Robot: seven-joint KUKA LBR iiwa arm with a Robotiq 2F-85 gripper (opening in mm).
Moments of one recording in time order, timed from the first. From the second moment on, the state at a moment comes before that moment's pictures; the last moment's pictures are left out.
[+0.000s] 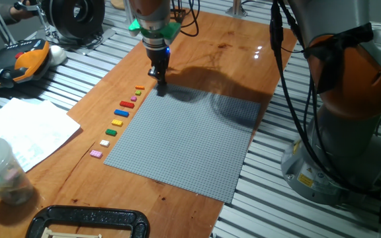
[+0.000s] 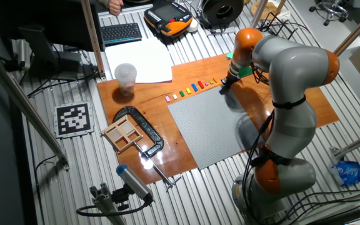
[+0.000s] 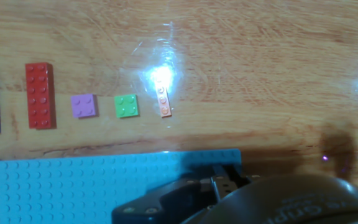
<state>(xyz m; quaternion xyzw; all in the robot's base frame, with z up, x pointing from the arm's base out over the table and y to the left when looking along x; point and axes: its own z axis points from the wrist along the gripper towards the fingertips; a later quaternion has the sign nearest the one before) 0.578 -0.124 0.028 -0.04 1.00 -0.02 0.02</state>
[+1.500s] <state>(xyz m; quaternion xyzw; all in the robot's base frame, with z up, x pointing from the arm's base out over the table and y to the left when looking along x) 0.577 -0.121 0.030 -0.02 1.00 -0.02 0.01</state>
